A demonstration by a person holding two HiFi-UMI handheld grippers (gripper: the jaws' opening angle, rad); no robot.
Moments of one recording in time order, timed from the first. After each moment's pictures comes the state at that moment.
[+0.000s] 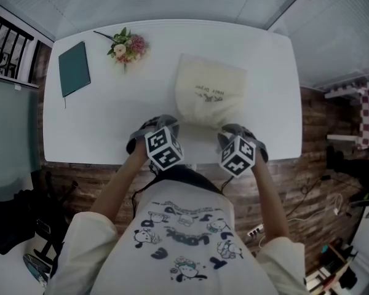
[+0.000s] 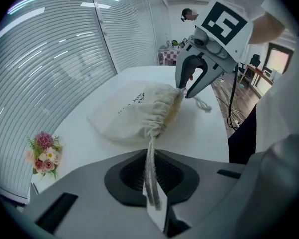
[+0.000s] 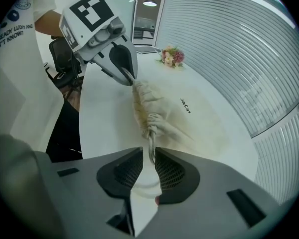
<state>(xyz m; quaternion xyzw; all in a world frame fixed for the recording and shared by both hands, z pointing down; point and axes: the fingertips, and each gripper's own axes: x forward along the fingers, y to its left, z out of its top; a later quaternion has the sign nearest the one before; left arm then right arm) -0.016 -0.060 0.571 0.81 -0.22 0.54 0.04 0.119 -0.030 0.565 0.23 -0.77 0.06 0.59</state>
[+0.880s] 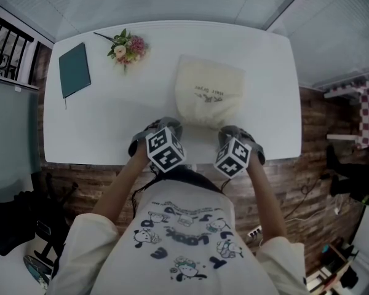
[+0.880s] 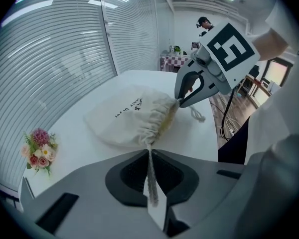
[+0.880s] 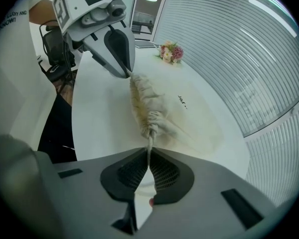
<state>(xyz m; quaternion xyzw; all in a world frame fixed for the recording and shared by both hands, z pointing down) -0.006 -0.052 0.558 0.83 -0.21 0.52 0.07 0.122 -0.032 0.571 0.26 -0.74 0.04 0.61</state>
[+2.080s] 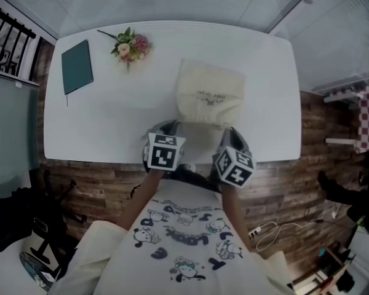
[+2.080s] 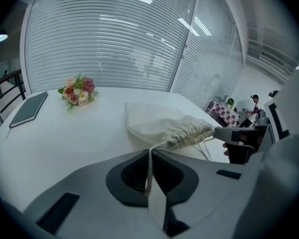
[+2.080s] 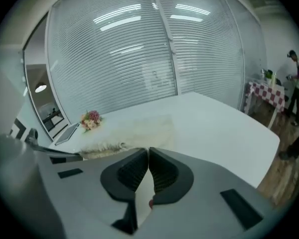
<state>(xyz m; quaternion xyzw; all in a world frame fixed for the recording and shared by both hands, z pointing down) -0.027 -0.063 0.544 0.77 -0.45 0.31 0.32 0.152 -0.048 0.514 0.67 -0.64 0.33 0.17</state>
